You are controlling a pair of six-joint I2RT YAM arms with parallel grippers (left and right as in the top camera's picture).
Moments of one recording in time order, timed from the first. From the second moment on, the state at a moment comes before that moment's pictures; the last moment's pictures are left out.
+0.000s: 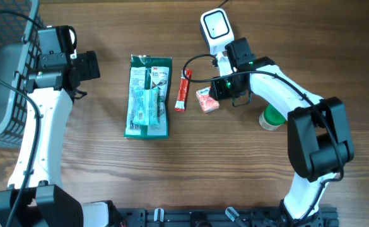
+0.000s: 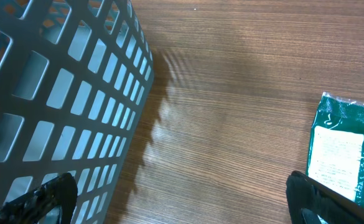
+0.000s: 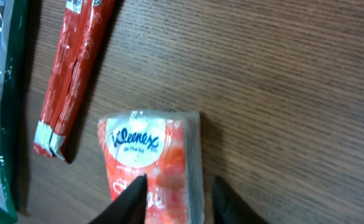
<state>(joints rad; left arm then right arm) 0.10 1.52 1.30 -0.67 -0.26 0.00 0.33 1.99 1.33 -0.62 -0.32 0.11</state>
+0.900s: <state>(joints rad) 0.10 1.52 1.30 -0.67 -0.26 0.00 0.26 2.05 1.33 -0.66 -0.67 0.09</state>
